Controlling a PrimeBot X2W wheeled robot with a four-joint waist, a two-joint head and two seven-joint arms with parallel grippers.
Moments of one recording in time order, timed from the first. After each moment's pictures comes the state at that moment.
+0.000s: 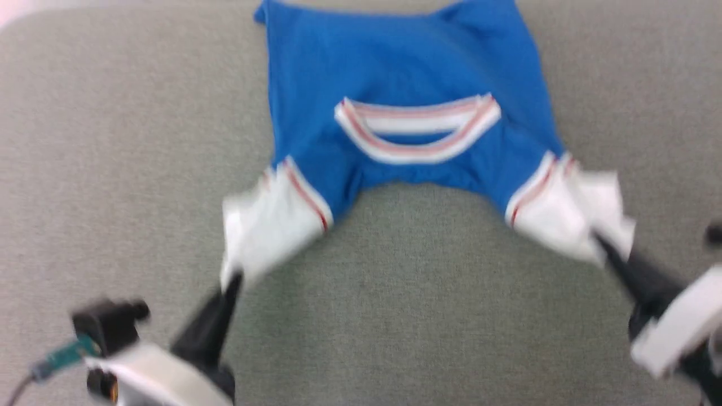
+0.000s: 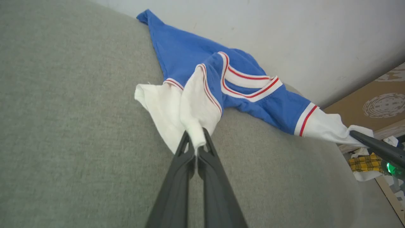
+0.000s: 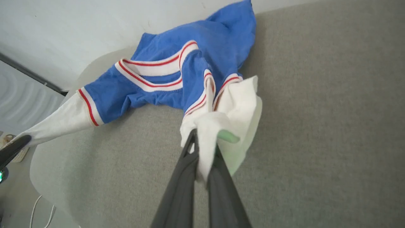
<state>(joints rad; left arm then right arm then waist) 0.10 0.35 -0.15 -0.35 -0.76 -0.01 0.16 -0.04 -0.29 -0.06 -0.31 0.73 0.13 0.55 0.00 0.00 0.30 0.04</state>
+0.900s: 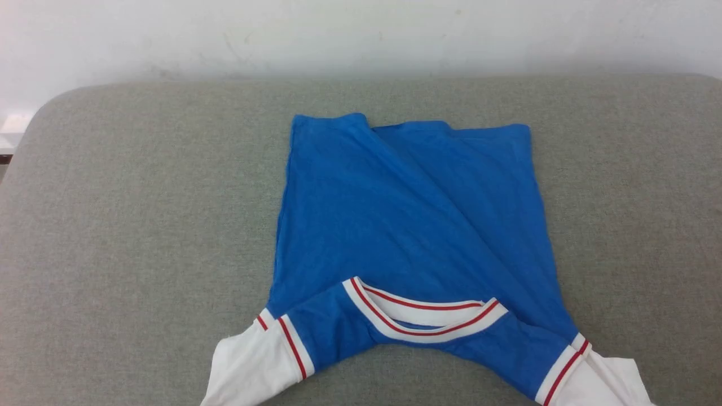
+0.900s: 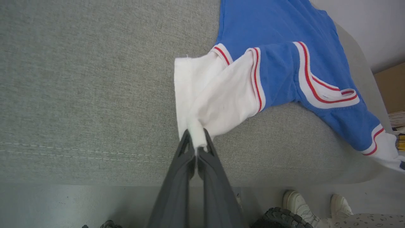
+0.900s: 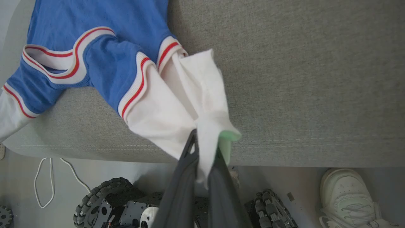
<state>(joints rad) 0.47 0.44 -0.14 -0.30 -0.78 0.06 0.23 0.46 -0.31 -0.18 -0.25 0.77 0.13 0.61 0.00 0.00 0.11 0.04</state>
